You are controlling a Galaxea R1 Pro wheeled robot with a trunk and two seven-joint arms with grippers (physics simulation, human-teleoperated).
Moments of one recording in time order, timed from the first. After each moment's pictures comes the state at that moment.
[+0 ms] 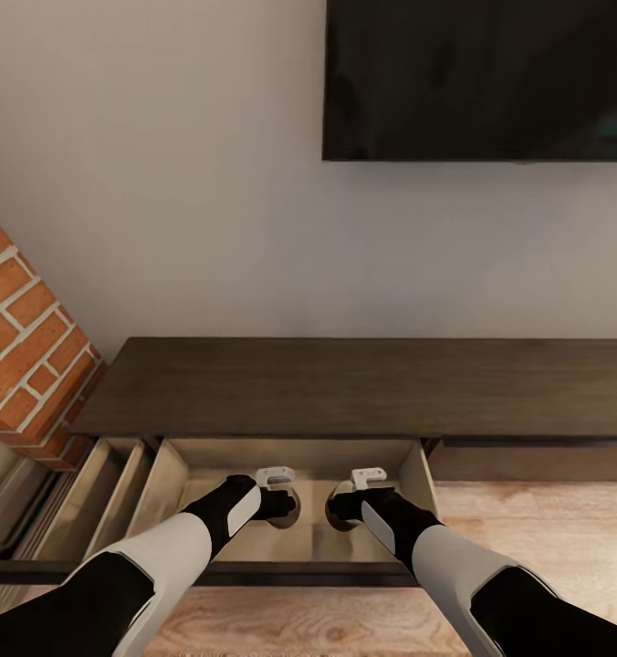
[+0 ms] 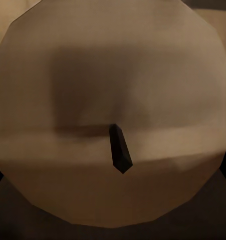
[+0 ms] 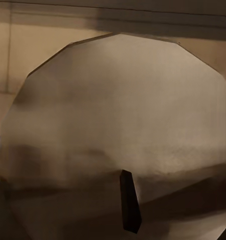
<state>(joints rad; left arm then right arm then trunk) -0.90 -0.17 -0.45 -0.17 0.59 0.43 0.07 -0.86 0.15 0.46 -0.19 -0.43 0.29 -0.05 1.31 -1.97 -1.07</state>
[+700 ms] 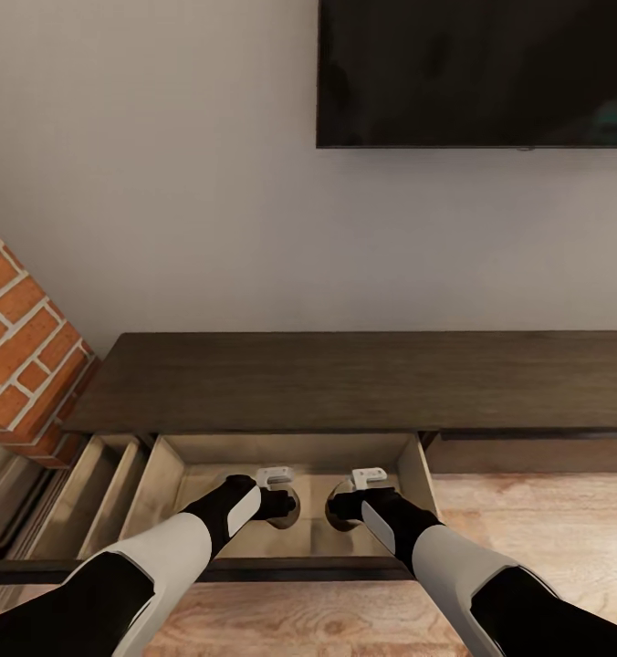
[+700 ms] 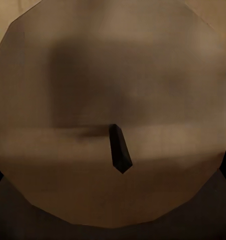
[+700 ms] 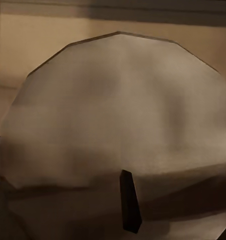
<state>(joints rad) -0.90 -0.17 -0.45 -0.17 0.59 0.43 0.07 -0.86 0.15 0.46 -0.19 -0.43 0.29 -0.05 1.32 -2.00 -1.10</state>
